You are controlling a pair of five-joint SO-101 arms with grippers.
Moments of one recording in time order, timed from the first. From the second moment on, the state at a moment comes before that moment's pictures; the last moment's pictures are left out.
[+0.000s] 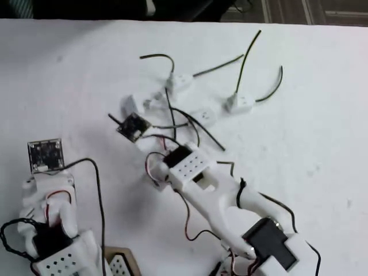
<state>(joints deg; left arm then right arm) -34.3 -97.7 86.0 62.5 -19.5 -42.6 -6.9 38.0 49.8 11.9</state>
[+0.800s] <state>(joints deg) -34.3 -97.7 86.2 61.9 -19.5 -44.7 -8.8 37.9 47.0 11.7</state>
